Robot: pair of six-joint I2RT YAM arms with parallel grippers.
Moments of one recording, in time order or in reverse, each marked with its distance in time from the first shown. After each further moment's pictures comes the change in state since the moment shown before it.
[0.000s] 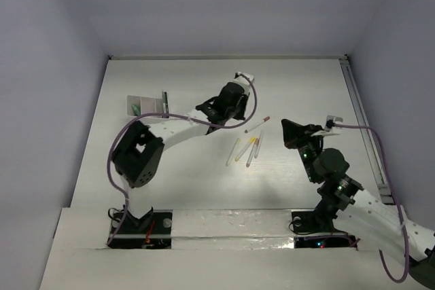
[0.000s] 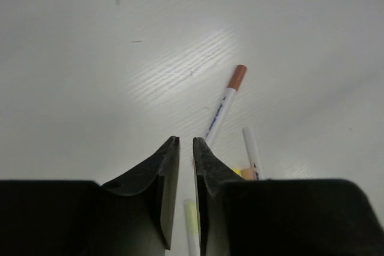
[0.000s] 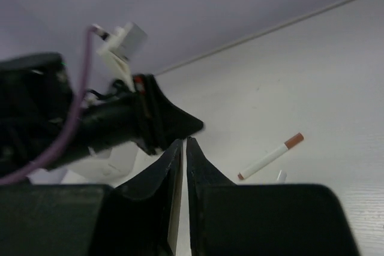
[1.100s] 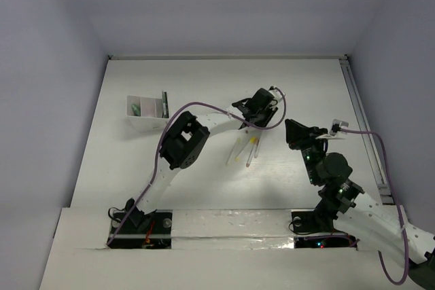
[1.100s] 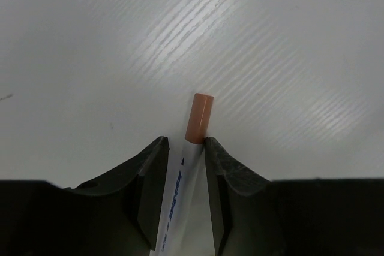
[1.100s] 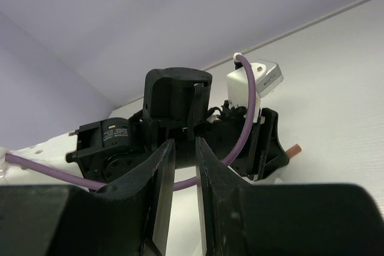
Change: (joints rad) left arm -0.088 0.561 0.514 -0.180 0.142 0.178; right arm 0.000 -0.087 -0.059 0.054 0.069 -0.005
